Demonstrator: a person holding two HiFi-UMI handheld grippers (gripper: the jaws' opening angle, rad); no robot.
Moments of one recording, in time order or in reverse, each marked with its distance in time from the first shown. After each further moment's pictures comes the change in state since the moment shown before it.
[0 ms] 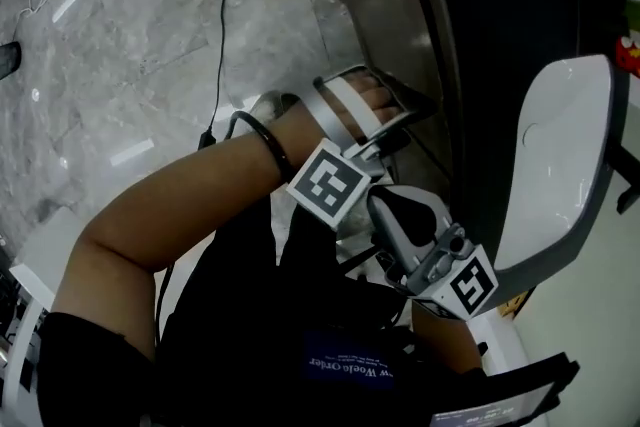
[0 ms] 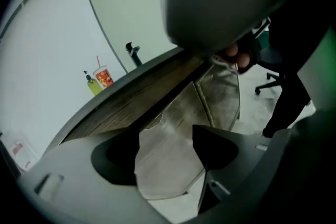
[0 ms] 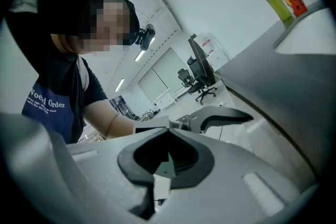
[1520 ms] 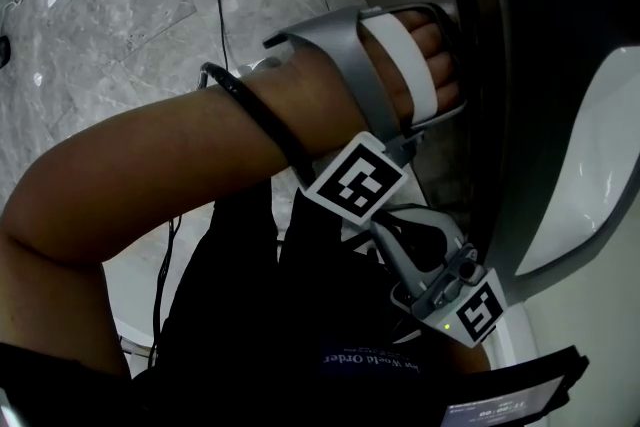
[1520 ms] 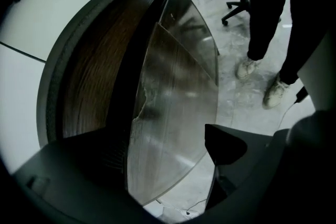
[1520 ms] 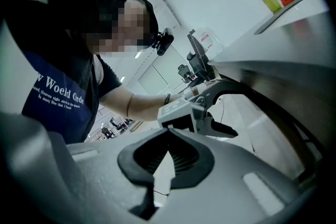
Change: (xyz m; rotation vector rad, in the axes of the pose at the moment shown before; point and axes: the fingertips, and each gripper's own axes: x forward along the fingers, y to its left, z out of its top) left arm 0.032 0.016 -0.054 0.625 0.346 -0.030; right arm -0.024 -0.004 -0.044 0.020 0.052 0.013
